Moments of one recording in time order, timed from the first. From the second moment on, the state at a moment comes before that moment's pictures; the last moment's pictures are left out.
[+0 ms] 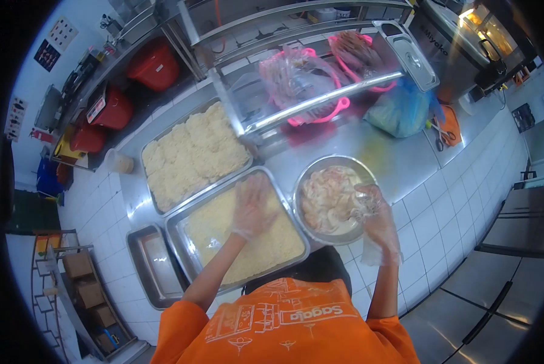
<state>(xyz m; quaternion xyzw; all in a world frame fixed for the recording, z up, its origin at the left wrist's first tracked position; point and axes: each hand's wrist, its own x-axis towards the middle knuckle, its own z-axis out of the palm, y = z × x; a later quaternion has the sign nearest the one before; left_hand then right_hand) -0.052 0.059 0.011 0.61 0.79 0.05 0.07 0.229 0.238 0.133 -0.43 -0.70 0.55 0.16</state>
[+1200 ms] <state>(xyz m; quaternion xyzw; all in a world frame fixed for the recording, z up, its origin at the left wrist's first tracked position) -0.062 0.039 0.020 0.46 0.88 0.07 0.01 0.229 0.259 0.097 -0.38 -0.58 0.69 0.22</state>
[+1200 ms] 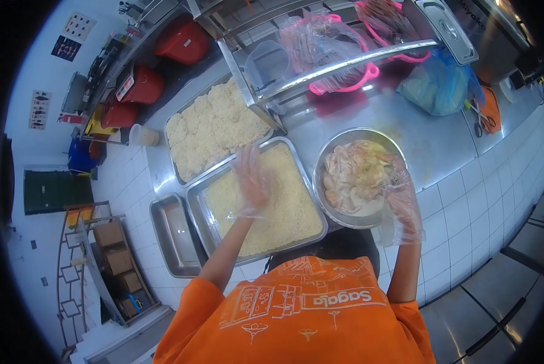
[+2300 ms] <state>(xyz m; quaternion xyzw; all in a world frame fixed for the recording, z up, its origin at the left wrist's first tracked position) -0.039 -0.005 0.011 0.45 0.89 0.03 0.08 0.222 0.258 0.109 -0.37 -0.57 0.70 0.23</state>
